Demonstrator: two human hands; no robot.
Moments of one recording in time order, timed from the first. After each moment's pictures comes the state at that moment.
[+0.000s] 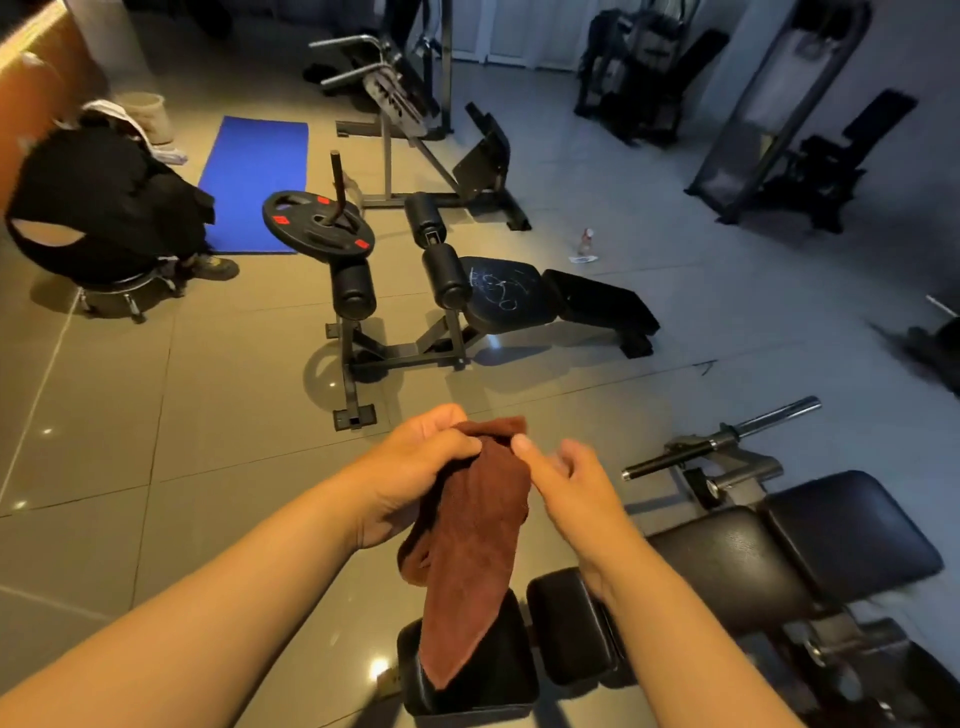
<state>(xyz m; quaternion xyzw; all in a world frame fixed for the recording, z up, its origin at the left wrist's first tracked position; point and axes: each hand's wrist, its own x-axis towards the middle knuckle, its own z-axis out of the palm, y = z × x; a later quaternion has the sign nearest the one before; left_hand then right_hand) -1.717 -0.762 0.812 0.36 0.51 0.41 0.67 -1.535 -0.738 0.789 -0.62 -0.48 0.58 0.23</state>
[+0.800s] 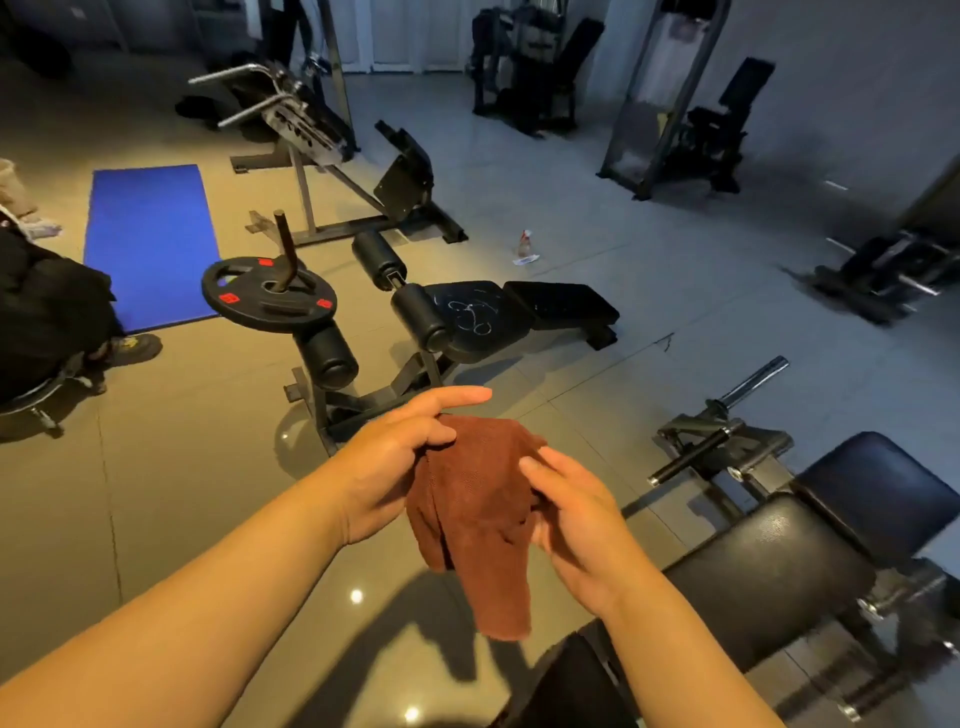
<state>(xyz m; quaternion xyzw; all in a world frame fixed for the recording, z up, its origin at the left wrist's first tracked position) -1.894 -0.634 0.830 0.40 0.41 0.37 0.73 -1.694 -0.659 0.774 -0.48 -0.28 0.69 0.46</state>
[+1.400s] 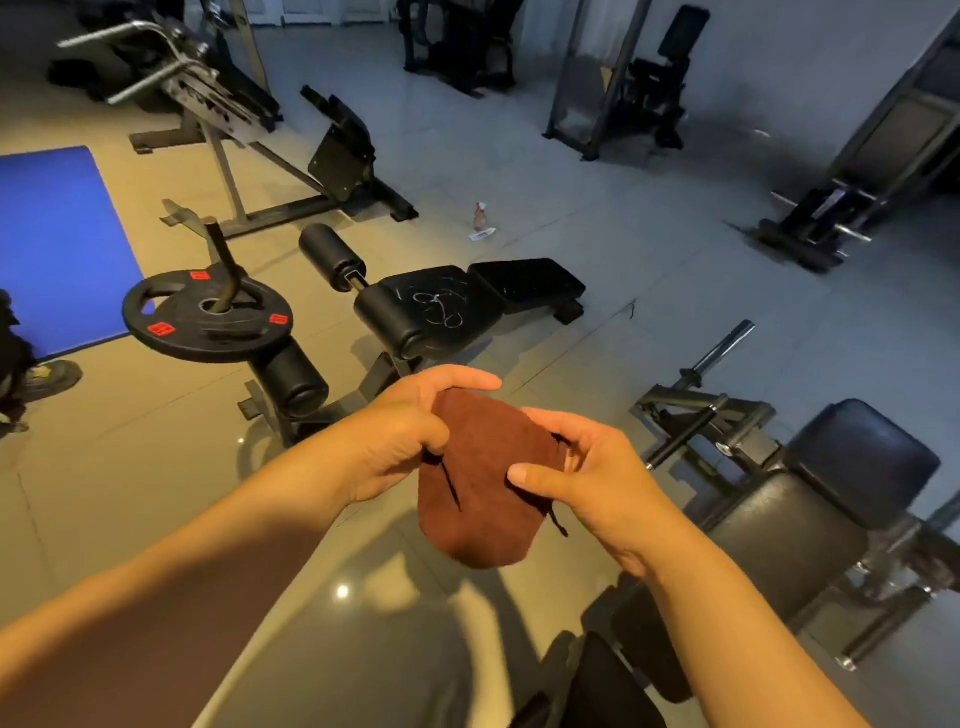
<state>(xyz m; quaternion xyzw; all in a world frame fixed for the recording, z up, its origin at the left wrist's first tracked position) -1.940 -0.490 0.817 0.49 0.40 0.27 0.73 -1.733 -0.568 0.816 -0.55 -0.45 0.57 0.42</state>
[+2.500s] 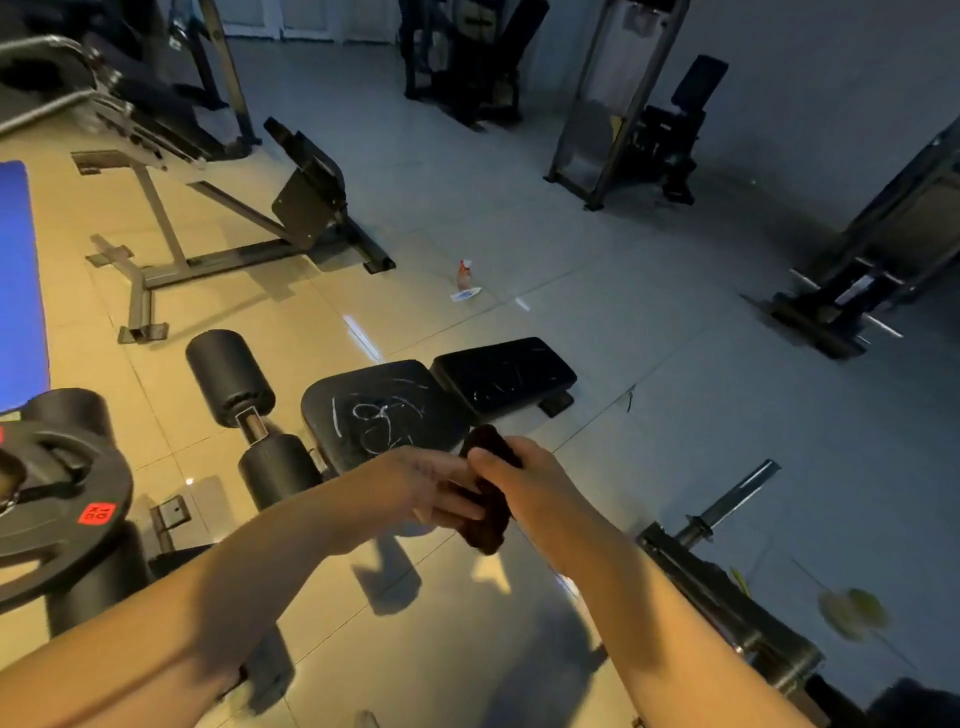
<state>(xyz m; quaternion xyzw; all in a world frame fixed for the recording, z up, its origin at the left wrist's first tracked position) -1.769 -0.055 0.794 0.53 0.40 0.14 0.74 -1.589 -0.081 0.786 -0.65 -0.47 0.52 0.30</state>
